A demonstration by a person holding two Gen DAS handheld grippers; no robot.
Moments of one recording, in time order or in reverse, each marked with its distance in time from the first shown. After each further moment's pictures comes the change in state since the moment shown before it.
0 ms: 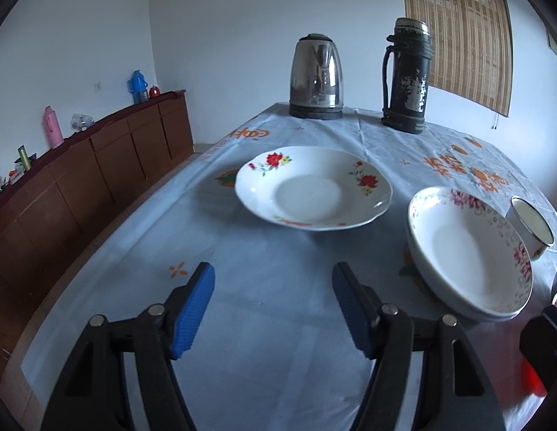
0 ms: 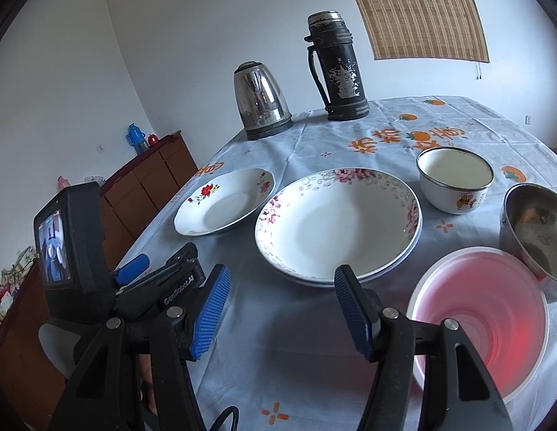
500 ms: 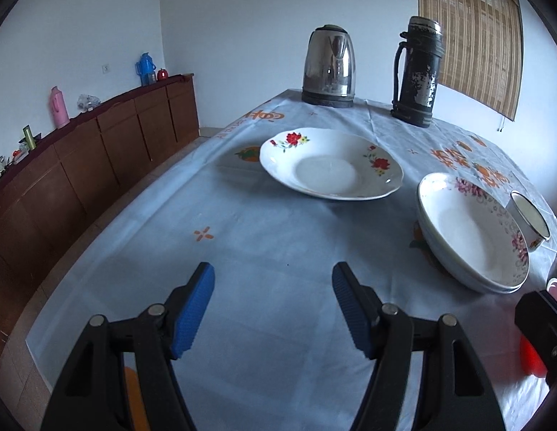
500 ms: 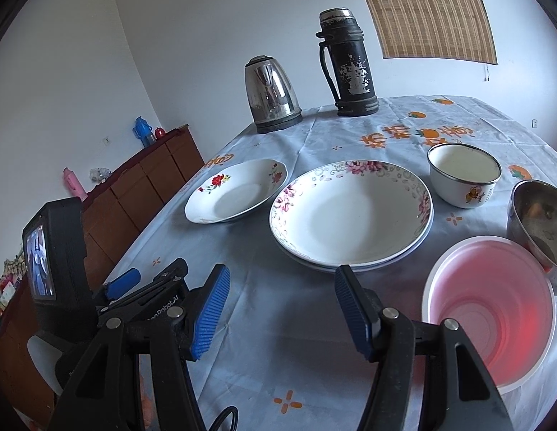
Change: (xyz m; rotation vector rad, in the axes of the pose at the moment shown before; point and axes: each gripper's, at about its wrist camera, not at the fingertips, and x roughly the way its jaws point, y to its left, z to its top) left arm -0.011 0.022 -0.016 -0.045 0.057 0.002; right arm -0.003 0.008 -0.008 -0.030 0.013 0.022
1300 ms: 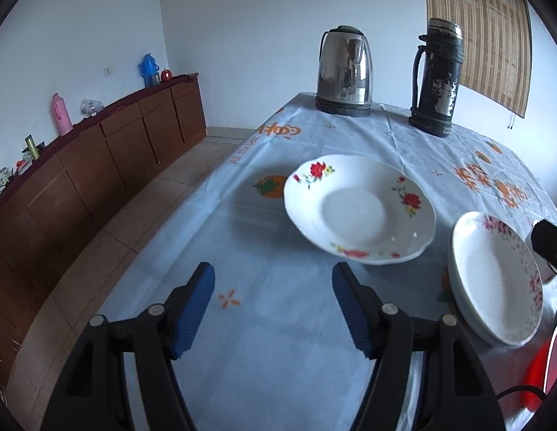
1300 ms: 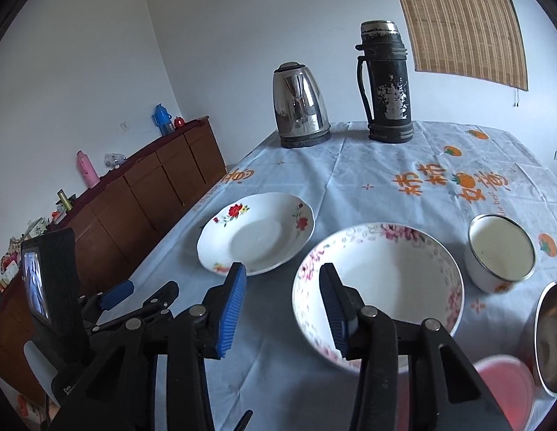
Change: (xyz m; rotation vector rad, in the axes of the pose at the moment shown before) left arm 0.028 0.018 0.064 0.025 0.021 0.045; right arm 0.046 0.016 0.087 -0.079 0.031 0.053
